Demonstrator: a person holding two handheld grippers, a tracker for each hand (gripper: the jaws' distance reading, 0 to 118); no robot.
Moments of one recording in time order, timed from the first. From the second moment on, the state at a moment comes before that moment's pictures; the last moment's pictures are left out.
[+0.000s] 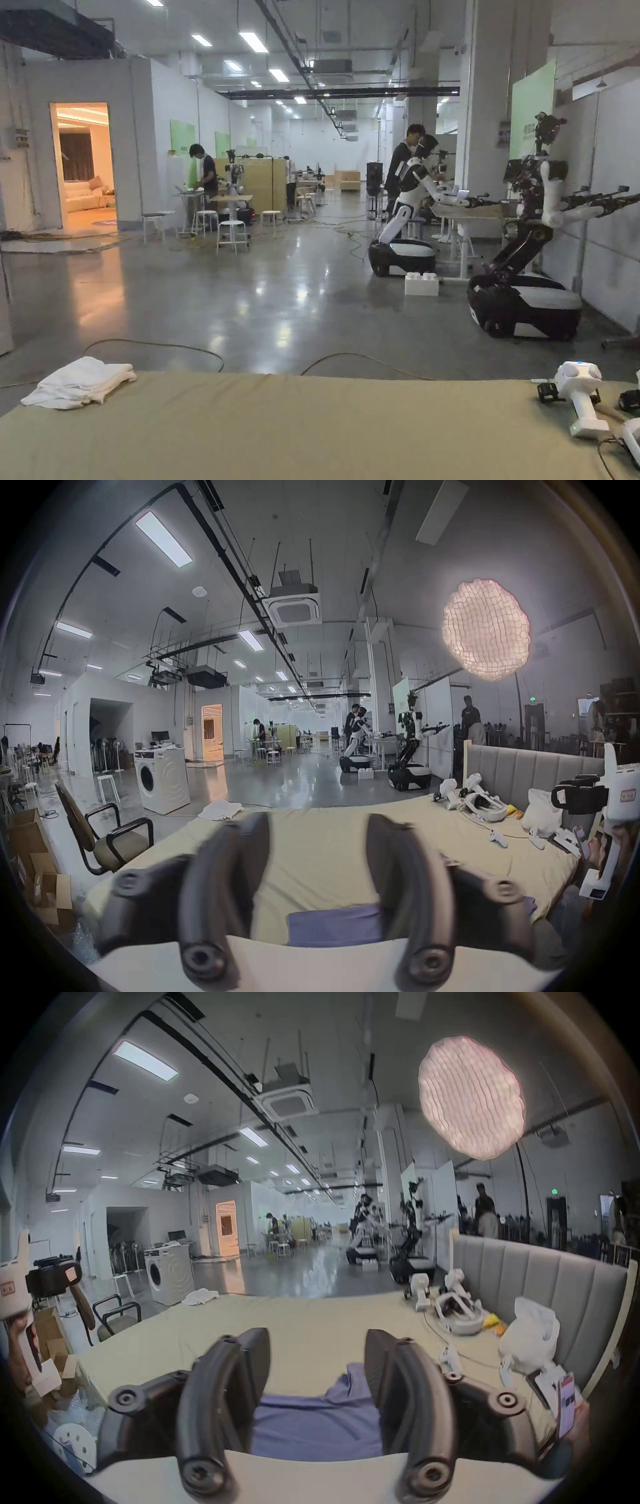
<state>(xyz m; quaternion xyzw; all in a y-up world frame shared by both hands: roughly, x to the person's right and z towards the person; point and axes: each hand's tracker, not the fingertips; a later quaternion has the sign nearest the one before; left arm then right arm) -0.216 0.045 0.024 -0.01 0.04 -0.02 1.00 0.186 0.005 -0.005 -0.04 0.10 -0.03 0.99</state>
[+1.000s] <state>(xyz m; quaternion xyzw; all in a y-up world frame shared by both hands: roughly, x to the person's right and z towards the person) -0.304 -0.143 -0.211 -0.34 -0.02 0.12 0.93 0.195 -0.050 -0.051 -0.16 0.08 -0.05 0.98</state>
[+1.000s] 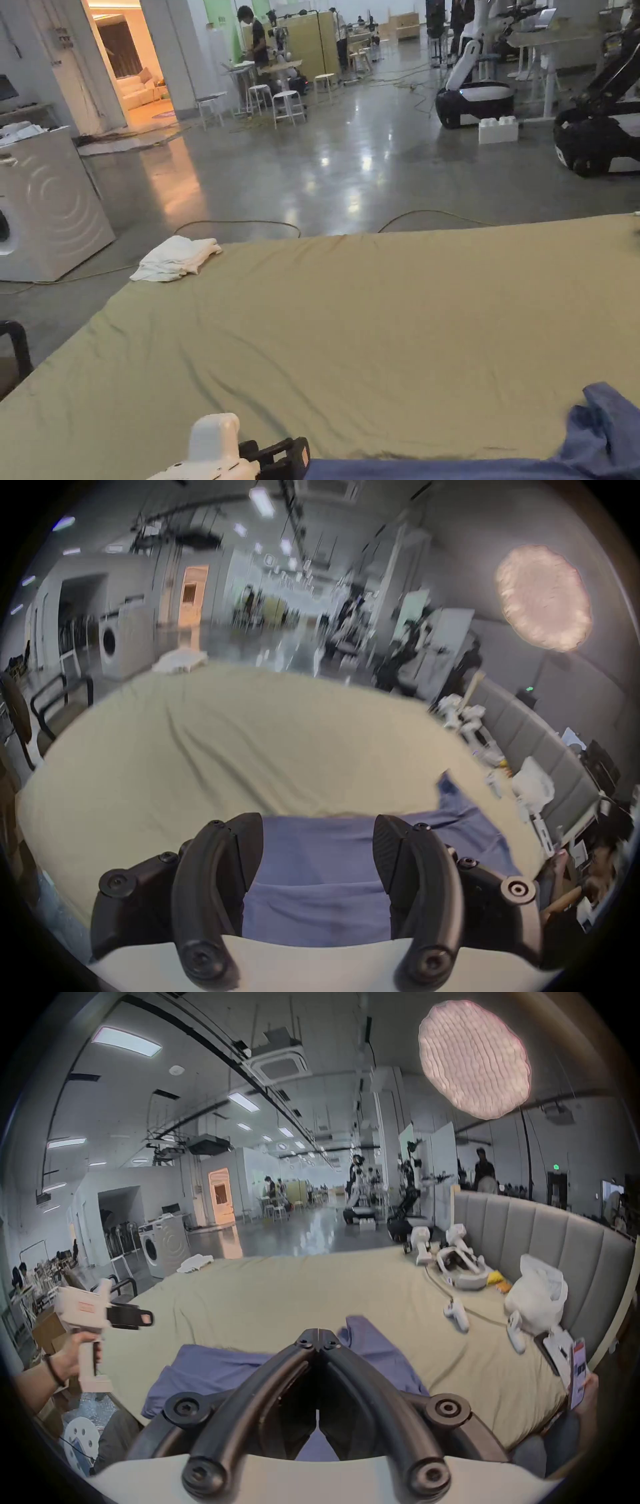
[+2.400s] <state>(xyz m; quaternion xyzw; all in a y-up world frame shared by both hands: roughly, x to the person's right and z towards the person) -0.322 -0.255 -0.338 -0.53 0.04 0.10 0.84 0.288 -0.248 -0.386 -0.53 0.00 -0.03 0.85</state>
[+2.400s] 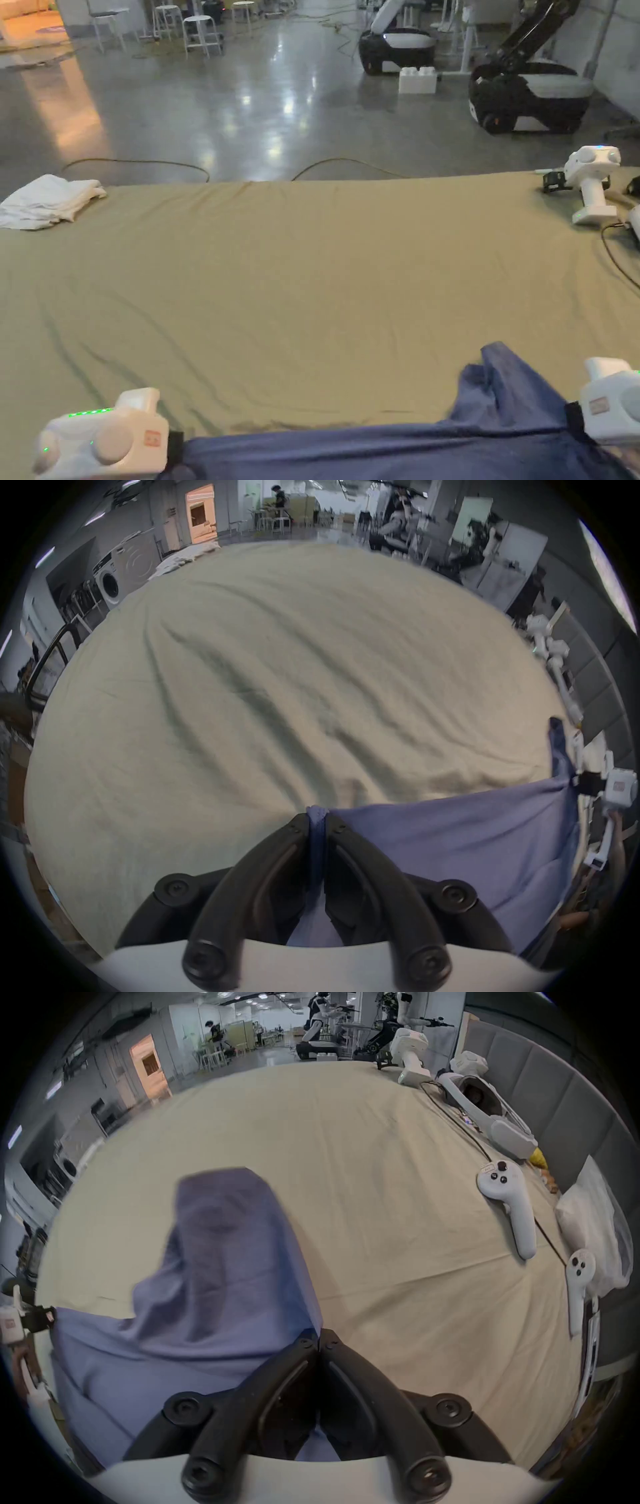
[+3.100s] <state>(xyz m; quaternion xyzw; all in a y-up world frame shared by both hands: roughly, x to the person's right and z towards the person) -0.336 -0.246 -0.098 -0.47 -0.03 0.16 0.87 0.298 -0.207 -0.068 -0.44 -0.03 -0.09 0.89</state>
